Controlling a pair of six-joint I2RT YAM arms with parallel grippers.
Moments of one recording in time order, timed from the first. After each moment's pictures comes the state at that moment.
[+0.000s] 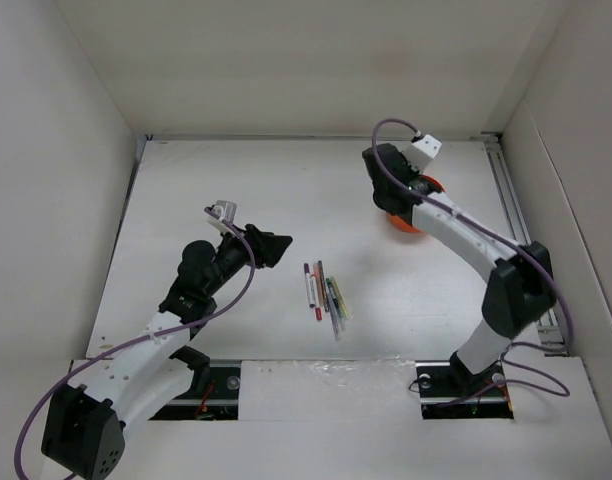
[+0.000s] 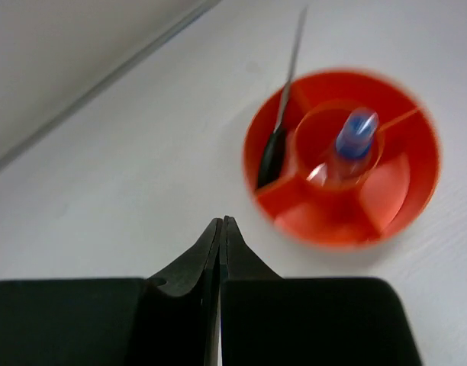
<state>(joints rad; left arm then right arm) -0.45 0.80 0.40 0.36 0.25 -0.61 0.50 1.73 1.47 -0.45 0.90 0.88</state>
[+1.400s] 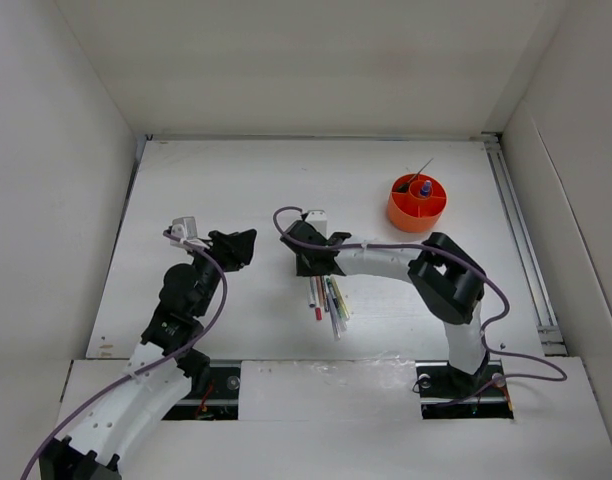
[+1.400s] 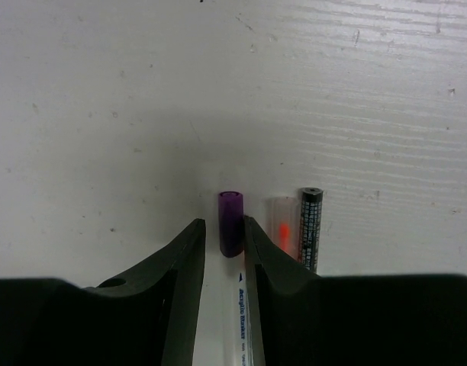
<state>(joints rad) -0.45 0.50 0.34 0.18 -0.15 -0.66 0.95 1.98 1.34 -0.38 0.36 0.79</state>
